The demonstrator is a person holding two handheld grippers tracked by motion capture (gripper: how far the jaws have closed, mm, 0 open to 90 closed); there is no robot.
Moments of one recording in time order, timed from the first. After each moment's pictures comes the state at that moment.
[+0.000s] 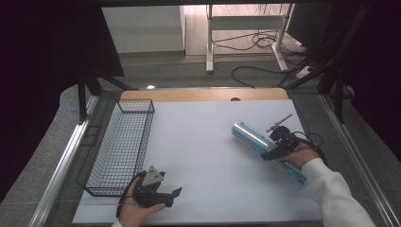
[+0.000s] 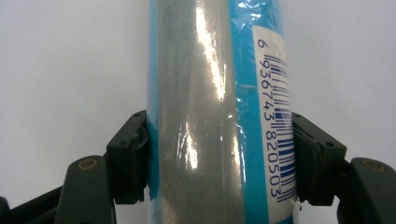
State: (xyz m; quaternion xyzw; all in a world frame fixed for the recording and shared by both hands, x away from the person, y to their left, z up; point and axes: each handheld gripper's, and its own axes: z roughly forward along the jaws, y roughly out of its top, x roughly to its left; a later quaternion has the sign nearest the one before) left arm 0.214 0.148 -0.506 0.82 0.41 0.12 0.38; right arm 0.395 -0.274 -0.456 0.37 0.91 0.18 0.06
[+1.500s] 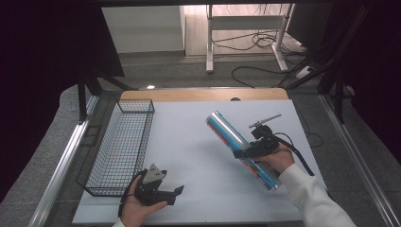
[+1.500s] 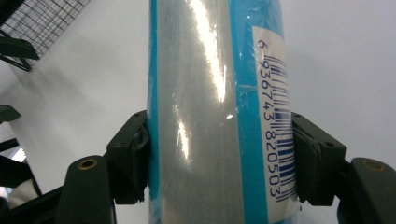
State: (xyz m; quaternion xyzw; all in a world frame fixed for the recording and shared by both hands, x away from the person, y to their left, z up) left arm 0.218 0.143 -0.503 0.81 0.42 0.11 0.40; right arm 0.371 -0.207 -0.440 0.40 0.86 0.32 -0.02
